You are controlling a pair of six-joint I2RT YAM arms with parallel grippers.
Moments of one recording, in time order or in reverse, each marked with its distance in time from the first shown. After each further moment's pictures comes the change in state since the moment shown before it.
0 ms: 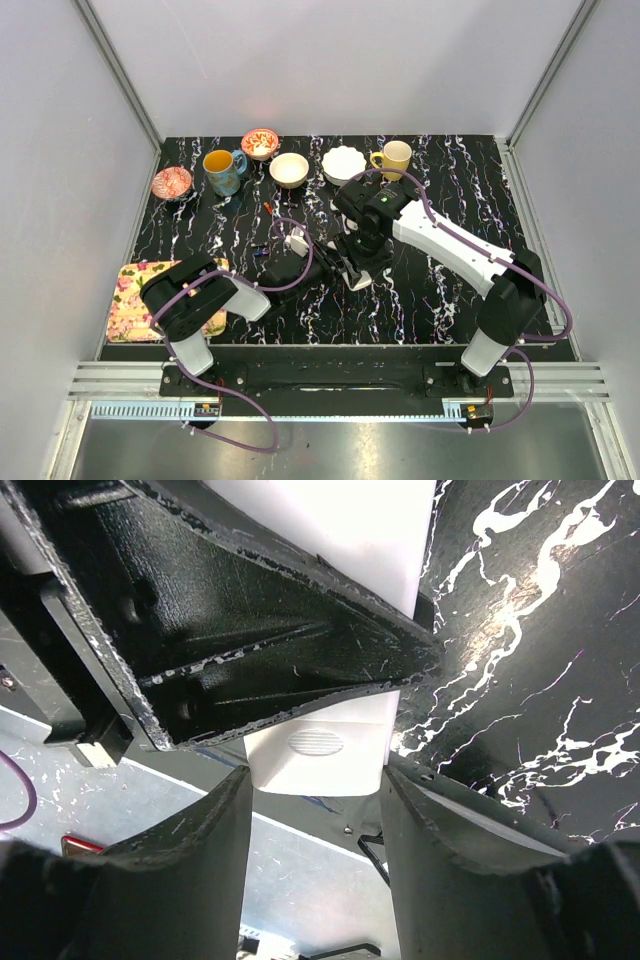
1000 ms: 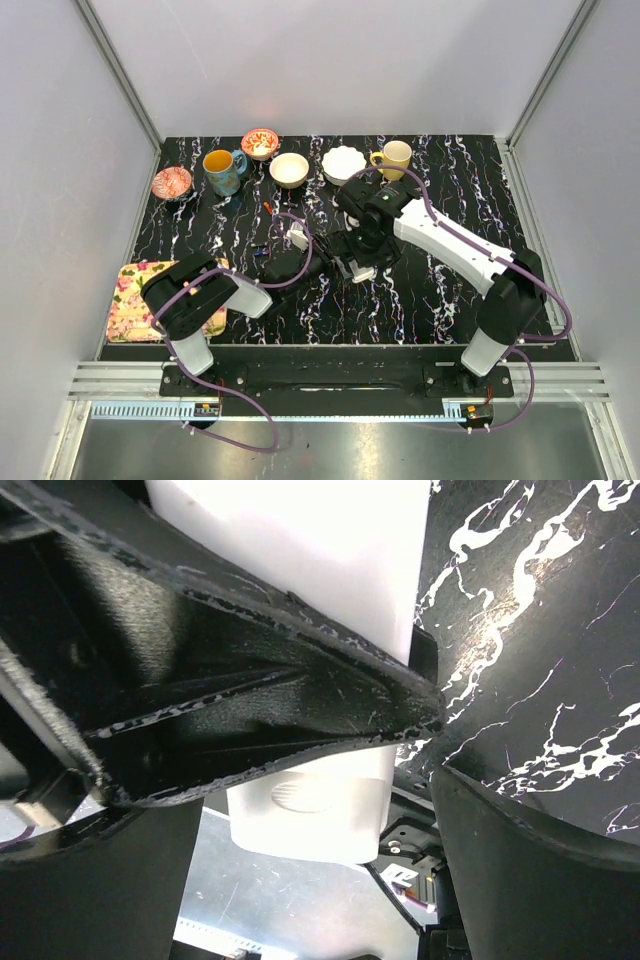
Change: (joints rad) left arm 0.011 0.012 0.035 0.060 0.000 -0.030; right arm -0.014 0.002 -0.003 0.017 0.024 0.005
